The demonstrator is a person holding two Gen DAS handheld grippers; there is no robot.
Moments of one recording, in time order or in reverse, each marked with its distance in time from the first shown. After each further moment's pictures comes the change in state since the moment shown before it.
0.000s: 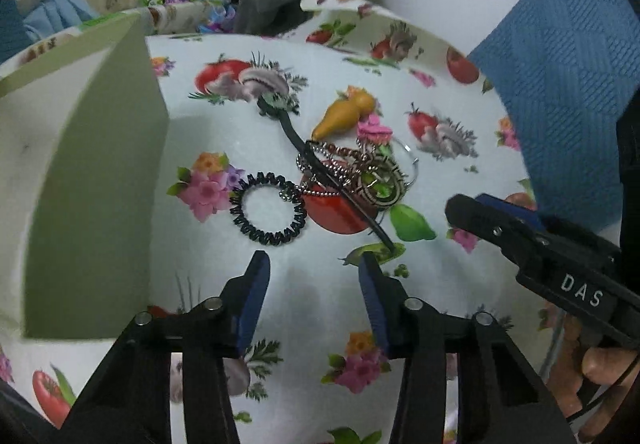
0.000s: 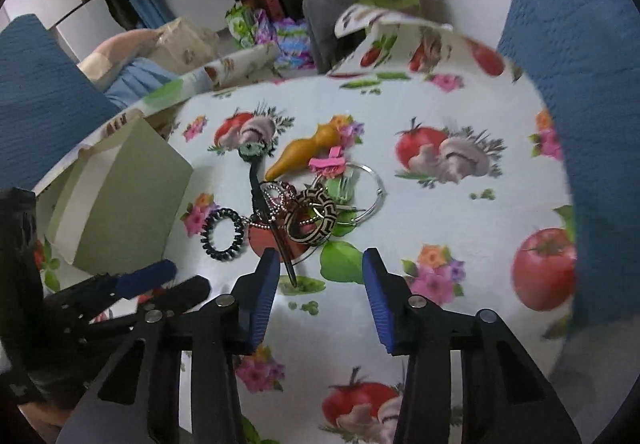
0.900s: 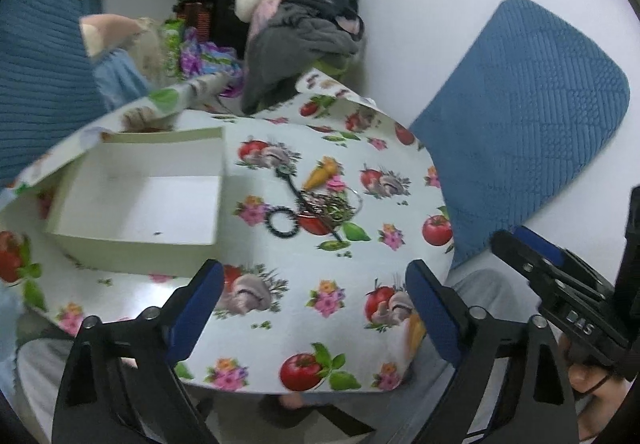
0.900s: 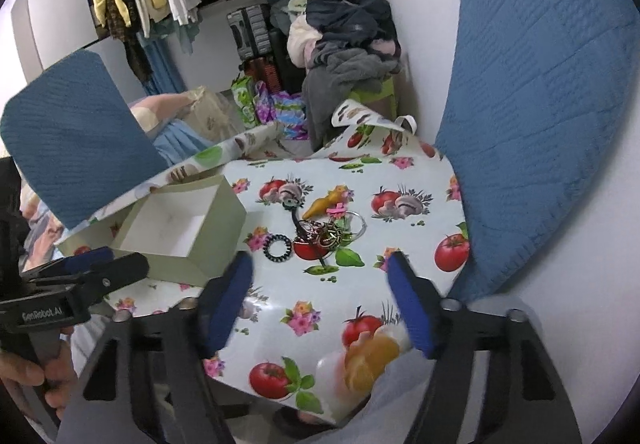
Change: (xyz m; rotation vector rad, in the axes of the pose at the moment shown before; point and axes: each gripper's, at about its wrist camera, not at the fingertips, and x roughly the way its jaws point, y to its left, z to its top) left arm -0.211 -0.016 -0.033 0.003 -0.178 -0.033; right arm -0.202 0.064 -0.051 -0.019 -0.260 -0.090
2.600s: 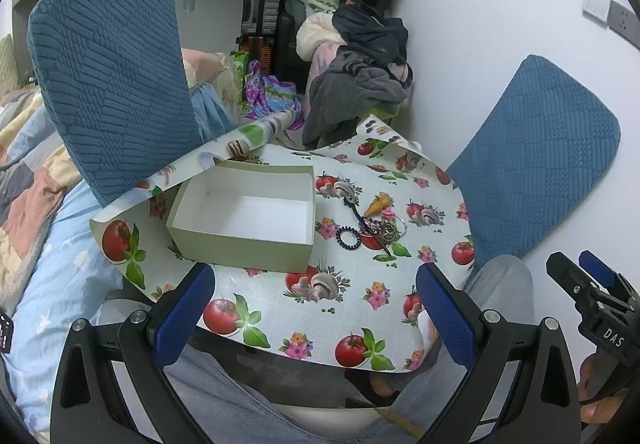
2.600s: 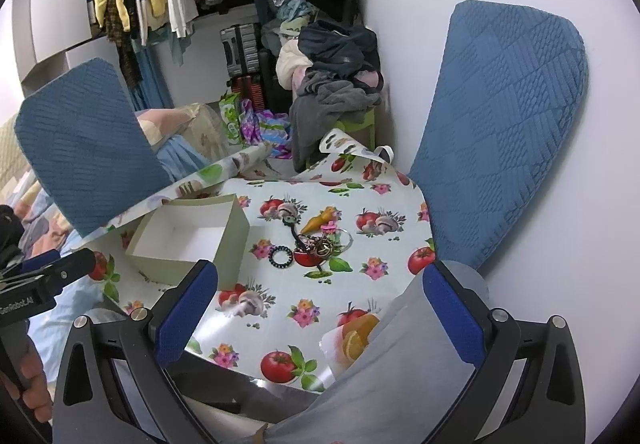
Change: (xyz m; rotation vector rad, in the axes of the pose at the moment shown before) left arm -0.157 0.028 -0.017 -0.071 -0.122 0.191; right arm -0.101 0.064 0.009 -0.038 -0.066 -0.126
